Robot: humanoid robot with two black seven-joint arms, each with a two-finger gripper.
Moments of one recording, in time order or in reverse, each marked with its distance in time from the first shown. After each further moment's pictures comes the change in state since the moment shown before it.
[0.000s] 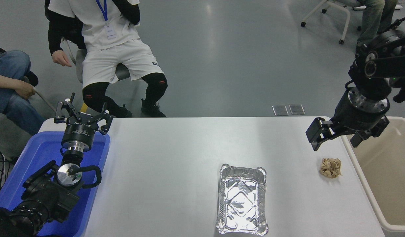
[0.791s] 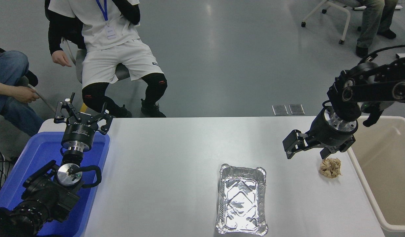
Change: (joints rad) left arm 0.000 0.000 0.000 0.000 0.000 0.000 0.000; right arm -0.304 -0.036 0.228 -0.099 -0.012 -0.199 -0.003
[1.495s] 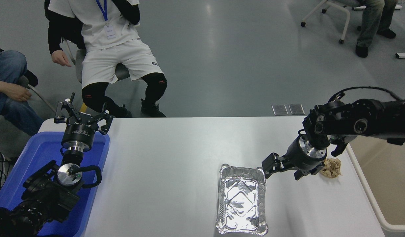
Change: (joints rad) left arm 0.000 0.000 0.000 0.000 0.000 0.000 0.000; right arm -0.345 0.093 0.212 -0.106 -0.083 -0.113 -0.003
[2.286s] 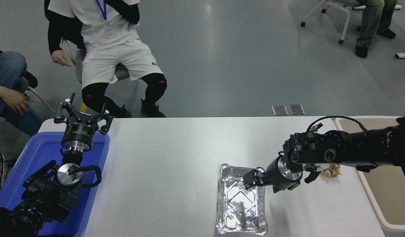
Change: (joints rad) left arm 0.000 0.000 0.000 0.000 0.000 0.000 0.000; right arm -0.166 0.108 0.033 -0.094 0.000 -0.150 0.000
